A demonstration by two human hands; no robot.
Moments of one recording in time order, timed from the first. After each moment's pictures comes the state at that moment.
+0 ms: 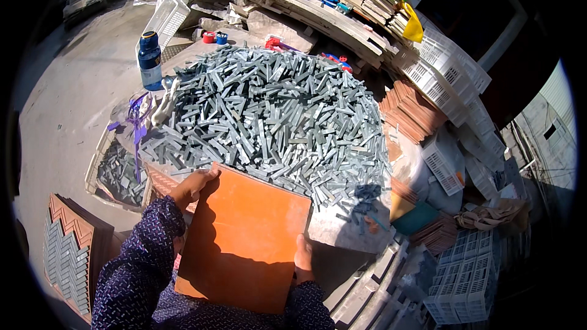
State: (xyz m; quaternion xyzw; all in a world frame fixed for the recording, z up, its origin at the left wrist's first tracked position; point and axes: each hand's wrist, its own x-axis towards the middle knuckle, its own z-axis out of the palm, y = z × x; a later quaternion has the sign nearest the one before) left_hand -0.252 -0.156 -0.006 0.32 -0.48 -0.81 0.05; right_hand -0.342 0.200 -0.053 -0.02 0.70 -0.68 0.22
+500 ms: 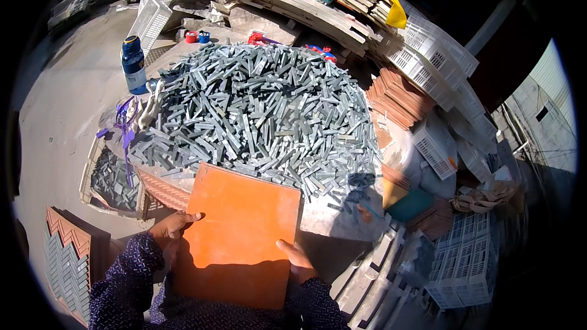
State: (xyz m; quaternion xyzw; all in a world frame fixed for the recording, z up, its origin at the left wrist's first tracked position) left_hand -0.155 -0.118 -0.023 0.33 -0.46 -0.82 -0.09; right_hand -0.312 0.199 -0.011 -0.02 0.60 -0.68 0.42
